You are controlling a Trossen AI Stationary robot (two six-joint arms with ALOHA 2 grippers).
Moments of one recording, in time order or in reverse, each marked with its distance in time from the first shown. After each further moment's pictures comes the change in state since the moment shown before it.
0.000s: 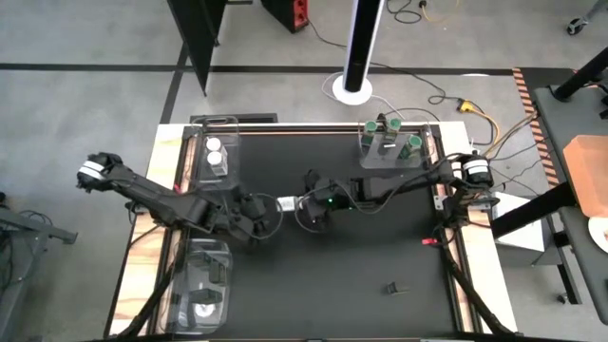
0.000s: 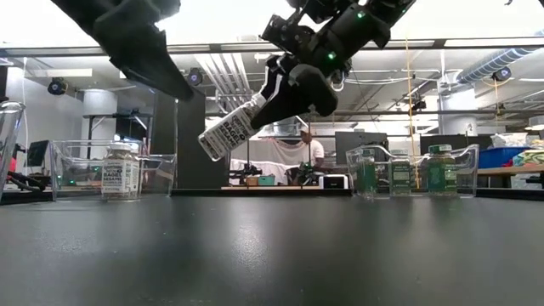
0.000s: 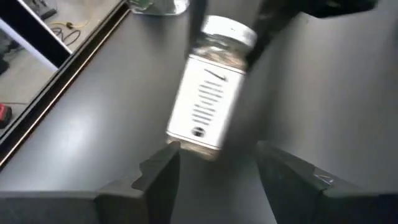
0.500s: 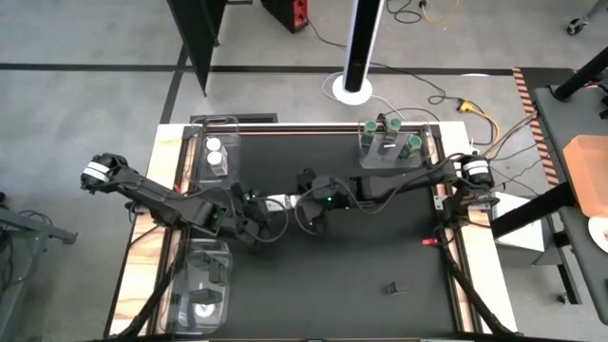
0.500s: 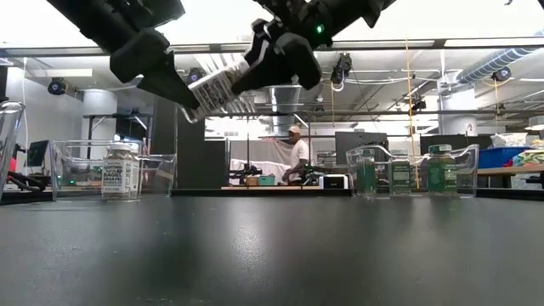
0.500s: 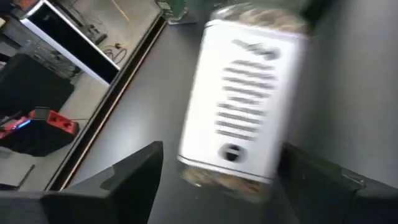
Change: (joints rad) left arm 0.002 0.061 0.005 0.000 -0.164 0.117; right arm 0.025 0.000 0.101 0.011 0.010 -0.144
